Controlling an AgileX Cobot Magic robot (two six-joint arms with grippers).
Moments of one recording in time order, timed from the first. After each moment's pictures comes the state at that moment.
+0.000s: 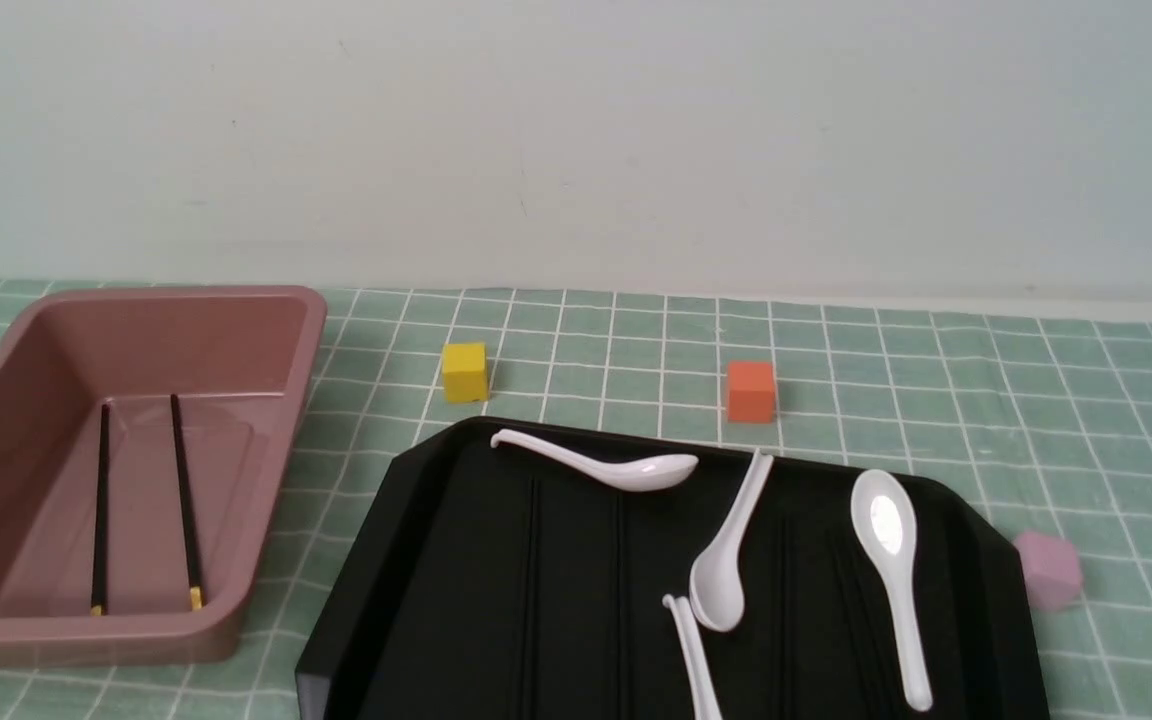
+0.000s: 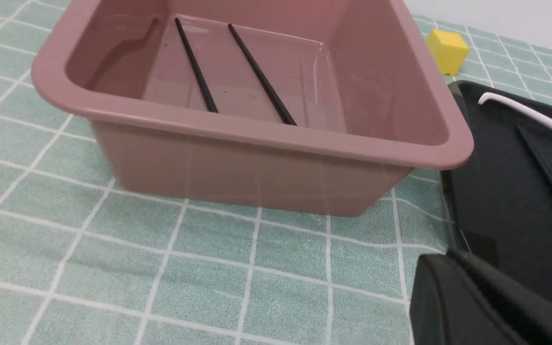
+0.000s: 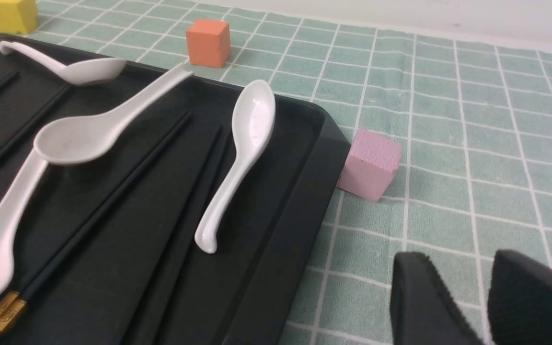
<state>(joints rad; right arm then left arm) 0.09 -0.01 0.02 0.05 0.37 -0.05 -0.10 -0.01 0.03 0.04 0.38 -0.31</state>
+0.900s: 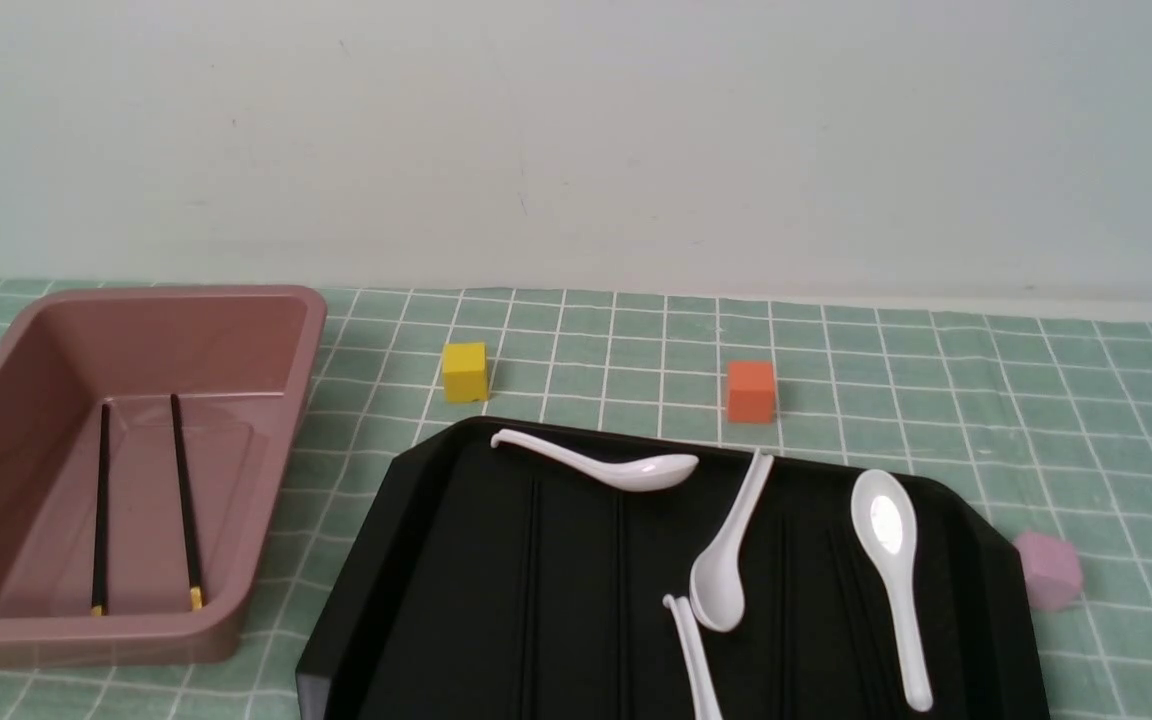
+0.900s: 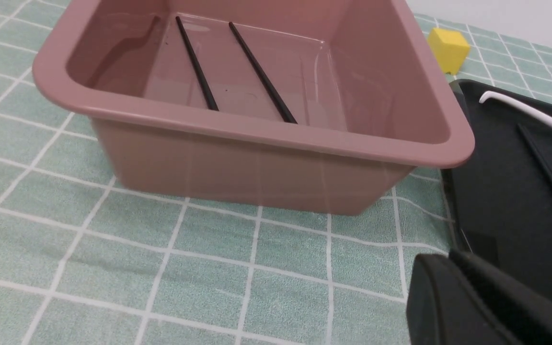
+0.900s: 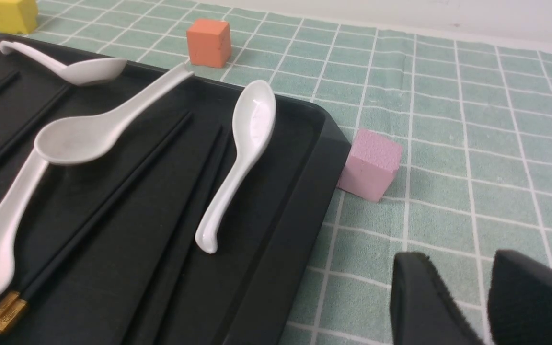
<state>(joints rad) 0.09 -0.01 0.02 0.05 0.37 -0.05 -0.10 -0.01 0.03 0.04 0.38 -0.31</state>
